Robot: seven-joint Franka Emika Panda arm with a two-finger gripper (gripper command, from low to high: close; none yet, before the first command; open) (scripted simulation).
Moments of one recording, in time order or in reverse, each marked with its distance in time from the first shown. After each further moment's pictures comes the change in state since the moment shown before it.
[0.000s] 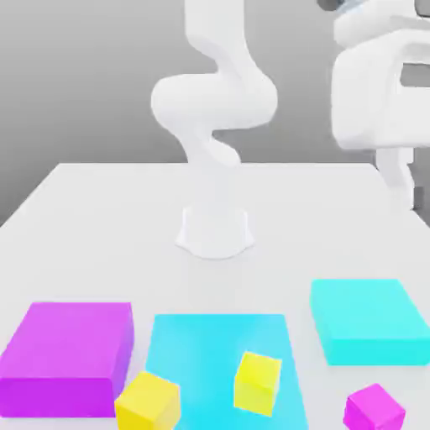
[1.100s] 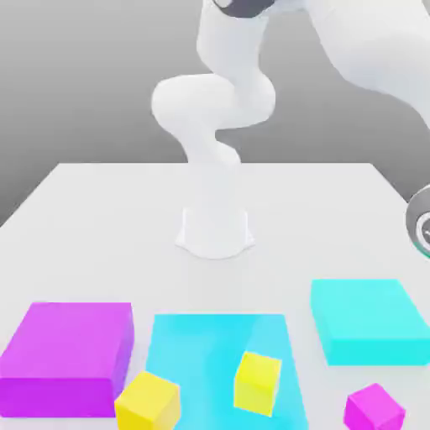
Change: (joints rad) arm 0.088 0.396 0.053 0.009 -0.070 0.074 -0.113
